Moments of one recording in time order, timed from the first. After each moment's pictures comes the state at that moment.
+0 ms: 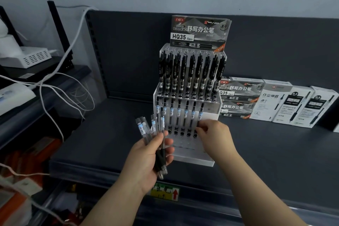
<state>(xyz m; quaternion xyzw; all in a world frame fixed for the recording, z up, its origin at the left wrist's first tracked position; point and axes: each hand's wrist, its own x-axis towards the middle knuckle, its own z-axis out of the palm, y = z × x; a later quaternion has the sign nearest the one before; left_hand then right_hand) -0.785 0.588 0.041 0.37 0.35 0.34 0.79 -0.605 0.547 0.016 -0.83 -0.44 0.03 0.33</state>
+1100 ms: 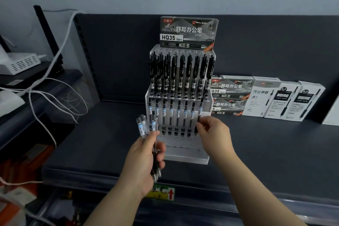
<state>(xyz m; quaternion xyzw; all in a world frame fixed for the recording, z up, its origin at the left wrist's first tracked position) -0.778 0.582 0.038 0.42 0.37 0.36 0.75 -0.602 0.535 0.014 -0.81 -0.37 0.04 0.45</state>
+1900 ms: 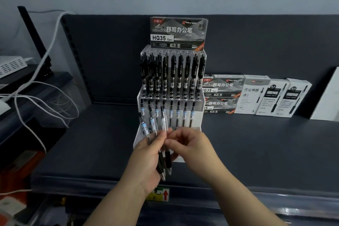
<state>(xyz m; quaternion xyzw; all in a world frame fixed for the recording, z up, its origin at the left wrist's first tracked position) -0.760 0.574 0.042 0.41 0.32 0.31 0.79 -0.657 0.510 0.041 -0.63 -0.43 0.31 0.57</state>
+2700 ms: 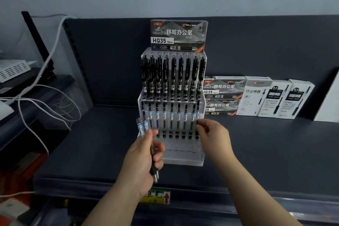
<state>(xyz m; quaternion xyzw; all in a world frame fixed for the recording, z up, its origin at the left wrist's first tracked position) -0.767 0.582 0.043 0.42 0.35 0.34 0.76 -0.593 0.525 0.012 -0.81 -0.36 0.04 0.46</state>
